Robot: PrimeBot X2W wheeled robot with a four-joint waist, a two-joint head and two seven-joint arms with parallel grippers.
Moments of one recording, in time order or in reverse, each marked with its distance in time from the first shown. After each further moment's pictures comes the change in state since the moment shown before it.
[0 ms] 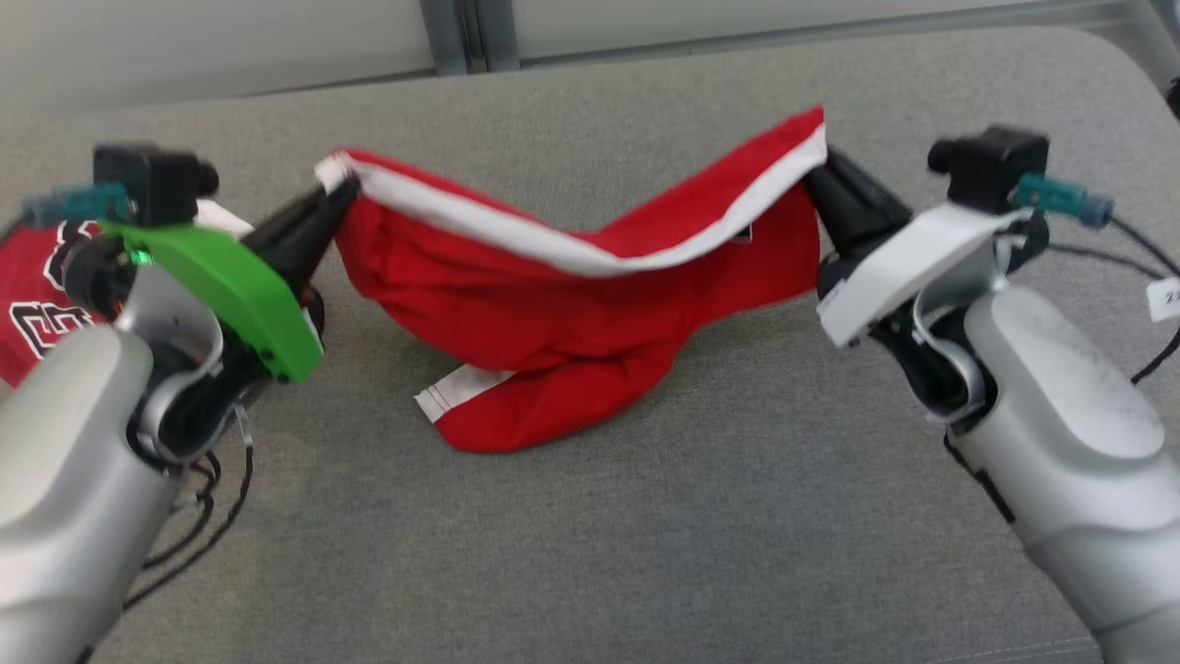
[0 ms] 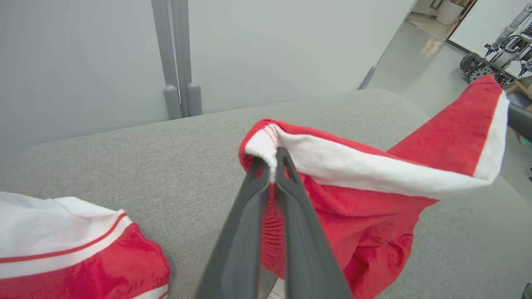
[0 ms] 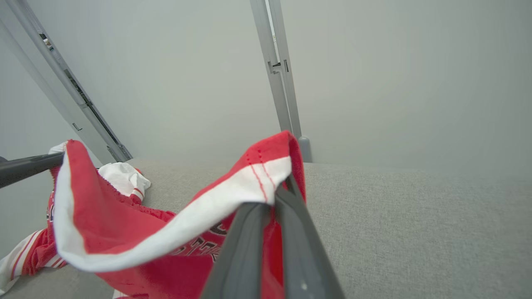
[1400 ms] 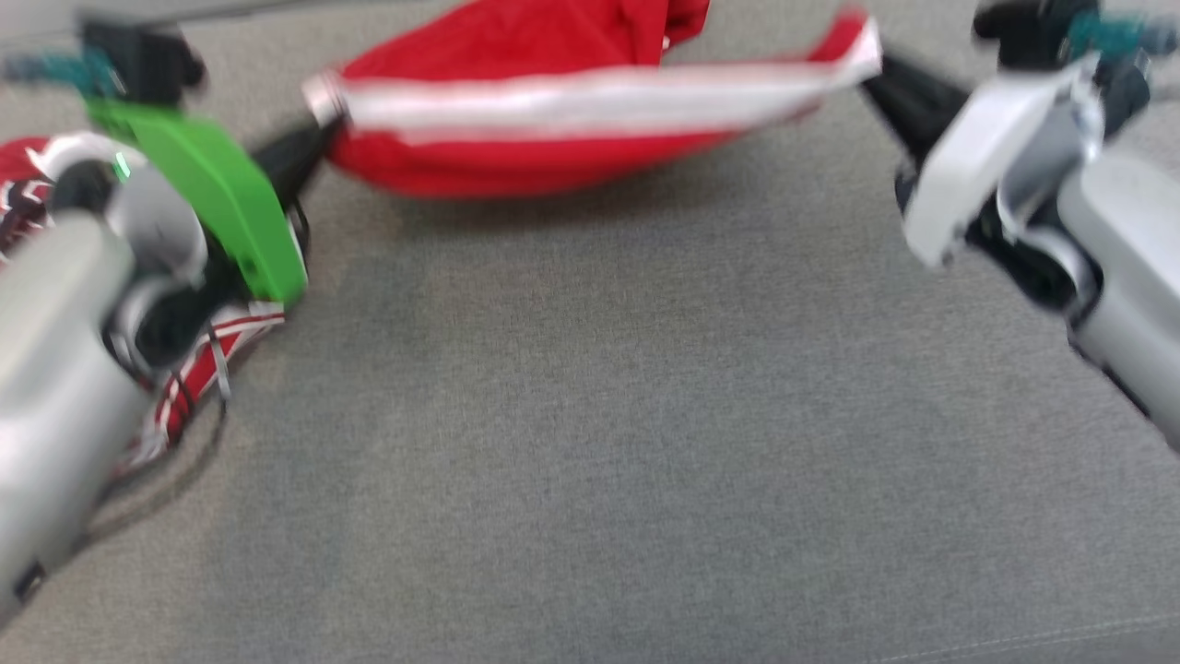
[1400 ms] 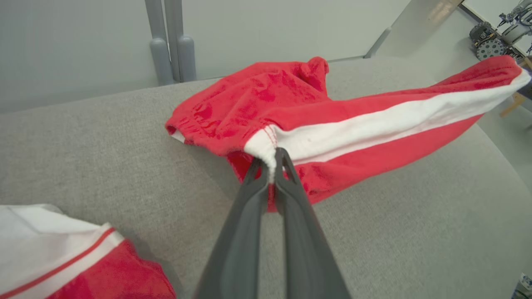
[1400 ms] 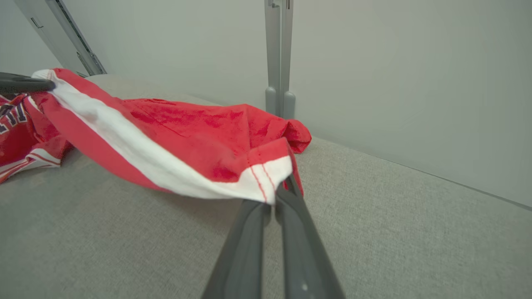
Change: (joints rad) left arm -0.370 0.062 -0.388 0.218 -0.314 0.000 -0.020; right arm -0.379 -0.284 0.428 0.101 0.239 0.000 0.050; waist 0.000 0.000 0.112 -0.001
